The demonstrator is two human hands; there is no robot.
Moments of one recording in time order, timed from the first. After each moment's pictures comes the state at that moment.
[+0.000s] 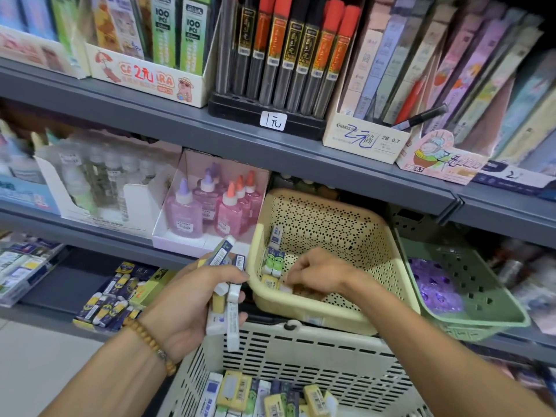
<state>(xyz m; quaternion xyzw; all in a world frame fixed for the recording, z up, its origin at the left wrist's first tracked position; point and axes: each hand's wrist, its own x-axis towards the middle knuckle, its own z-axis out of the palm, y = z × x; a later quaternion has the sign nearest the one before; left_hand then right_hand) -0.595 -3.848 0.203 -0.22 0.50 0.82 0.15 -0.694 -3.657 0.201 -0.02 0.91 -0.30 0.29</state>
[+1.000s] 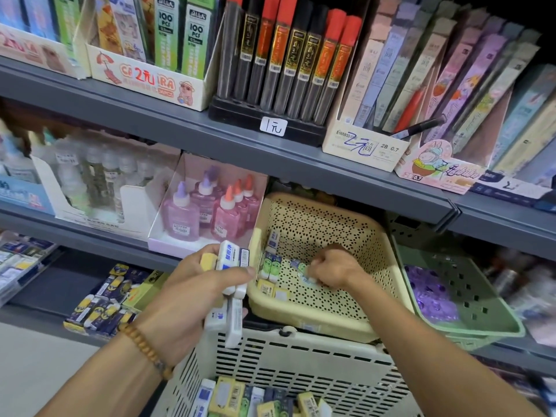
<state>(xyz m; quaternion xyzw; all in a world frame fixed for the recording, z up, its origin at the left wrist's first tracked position) -0.590 -3.843 0.223 -0.16 0.57 0.80 0.09 -0.722 -3.630 0.190 0.05 0.96 -0.21 0.20</state>
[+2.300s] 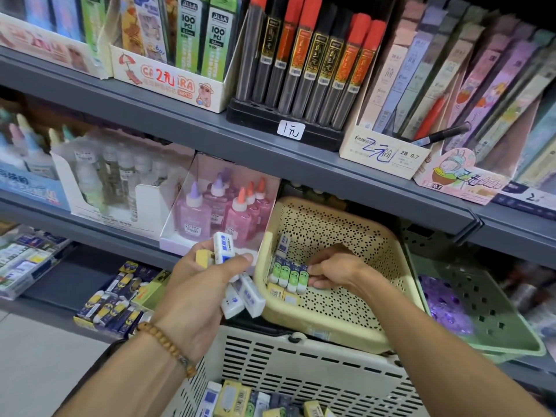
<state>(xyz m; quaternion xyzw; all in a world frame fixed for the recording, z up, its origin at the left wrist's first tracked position) -0.600 -3.841 0.212 -0.21 0.45 0.87 -0.04 -0.741 -3.638 0.183 0.10 0.88 -0.39 0.26</state>
